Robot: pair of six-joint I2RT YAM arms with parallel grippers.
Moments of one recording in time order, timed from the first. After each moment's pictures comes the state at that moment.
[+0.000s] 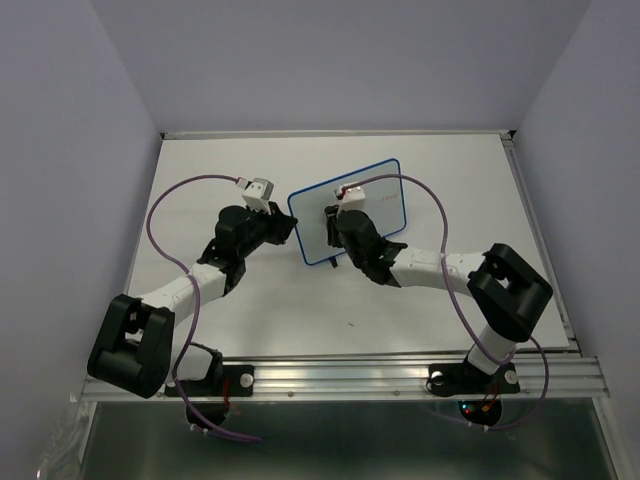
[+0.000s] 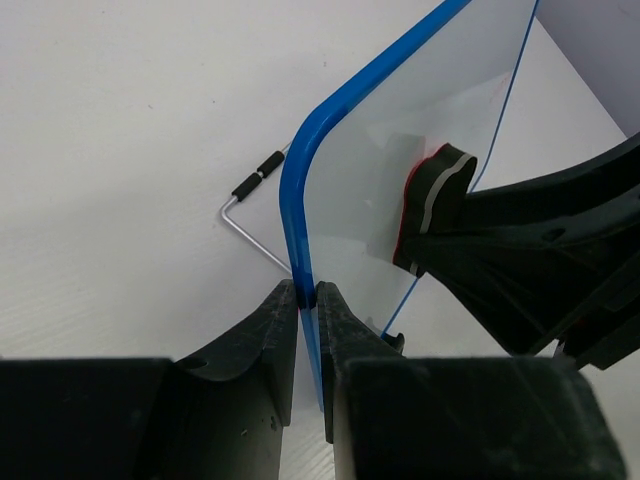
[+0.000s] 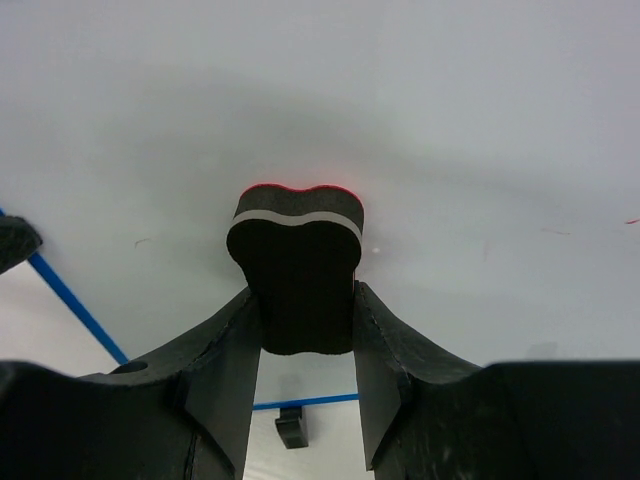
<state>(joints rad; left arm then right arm) -0.37 1.29 0.55 0.50 0.27 -0.33 0.88 1.70 0.96 0.35 0.53 0.29</state>
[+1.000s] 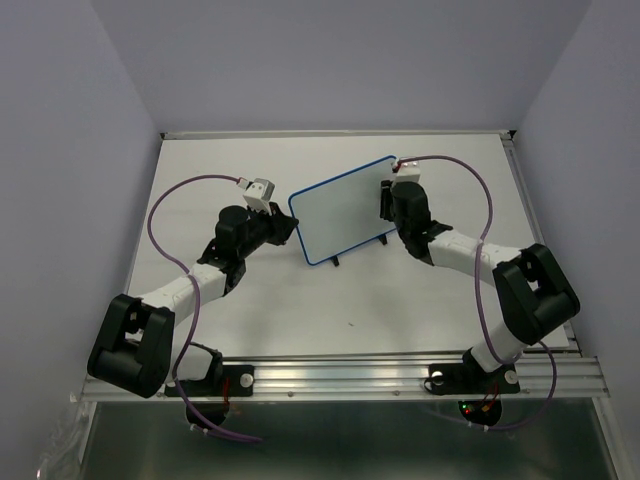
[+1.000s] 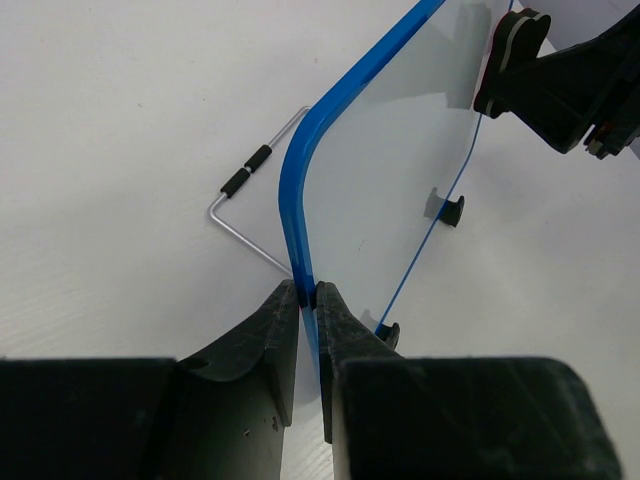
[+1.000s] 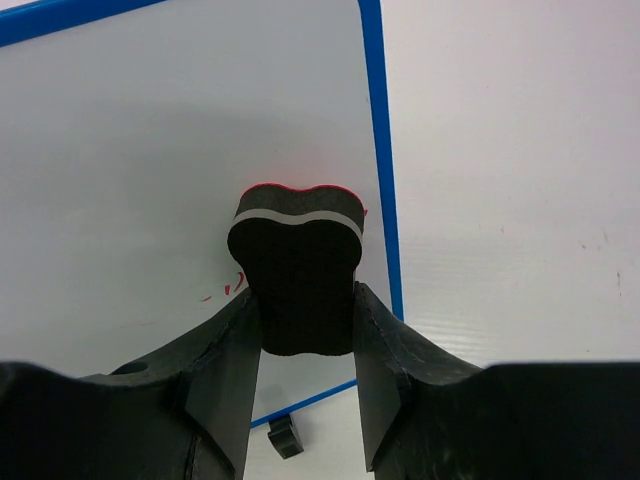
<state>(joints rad) -0.37 1.29 0.55 0.50 0.29 -0.33 0.52 1.59 0.89 0.35 0.45 0.16</state>
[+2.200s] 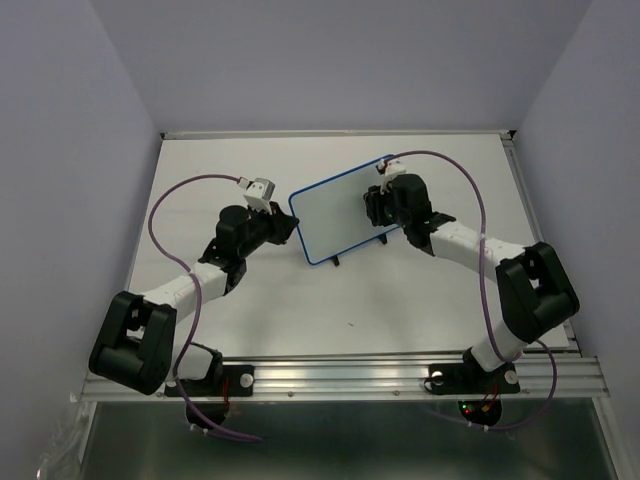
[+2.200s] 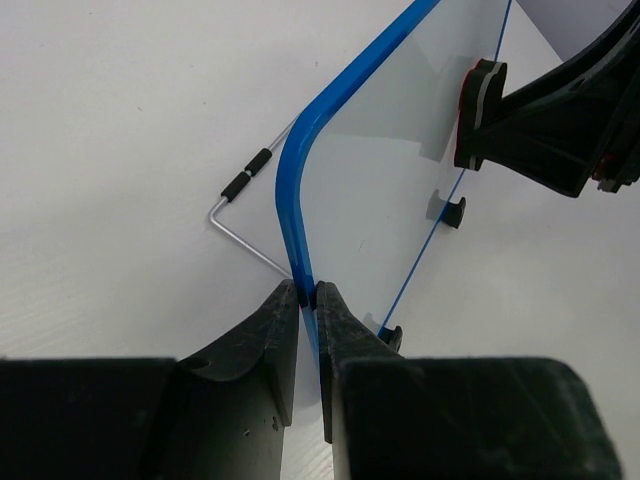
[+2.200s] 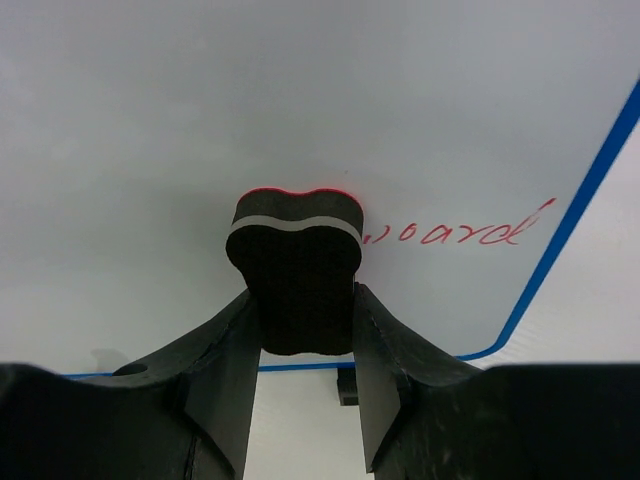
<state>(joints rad) -0.37 1.30 0.55 0.52 0.29 -0.33 0.49 1.59 0.95 0.15 0.06 0.09</state>
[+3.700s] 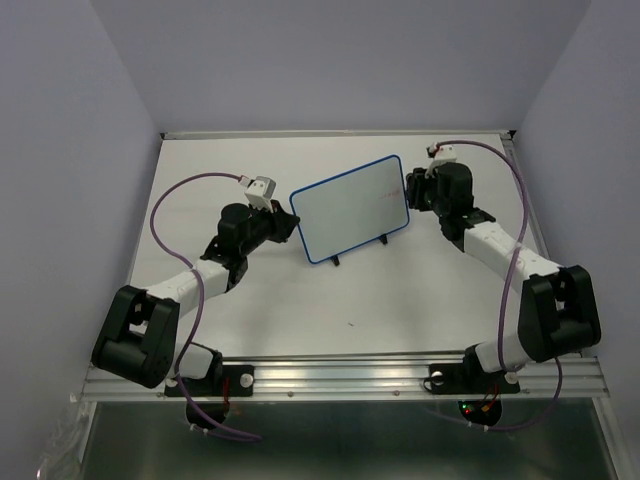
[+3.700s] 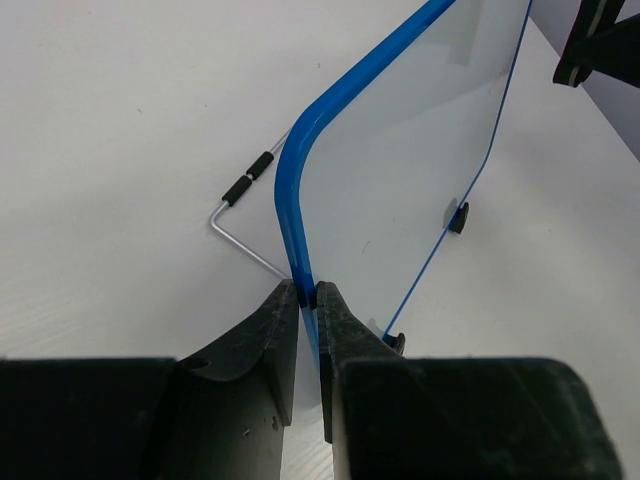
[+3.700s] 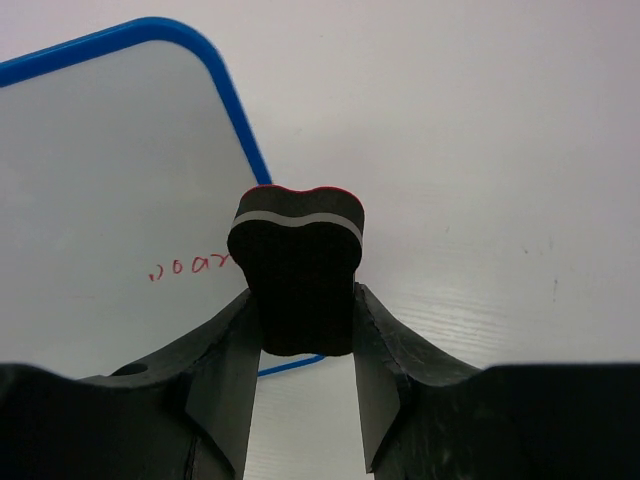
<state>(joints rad) -0.37 1.34 0.57 0.54 0.29 -0.33 0.25 1.44 0.94 0.11 0.04 0.12</state>
